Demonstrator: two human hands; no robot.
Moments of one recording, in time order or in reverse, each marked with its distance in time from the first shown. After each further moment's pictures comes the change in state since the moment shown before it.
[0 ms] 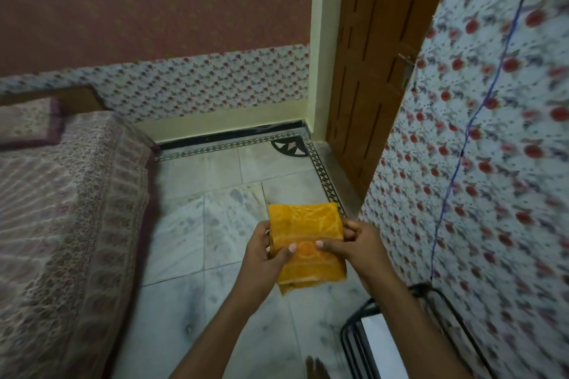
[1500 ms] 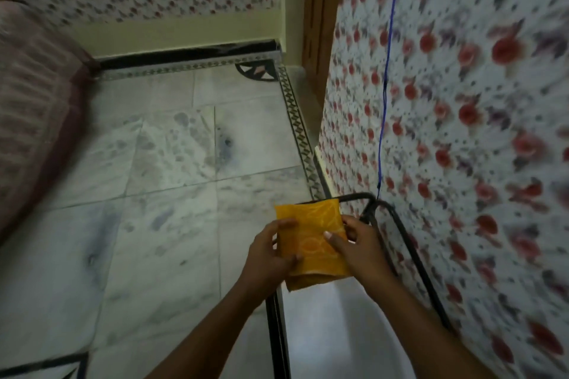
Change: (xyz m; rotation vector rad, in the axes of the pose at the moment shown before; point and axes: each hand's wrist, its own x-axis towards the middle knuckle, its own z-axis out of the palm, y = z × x) left_hand -0.008 -0.440 0.337 0.127 -0.058 -0.224; right_hand 0.035 0.457 -0.306 -0.289 0.017 0.101
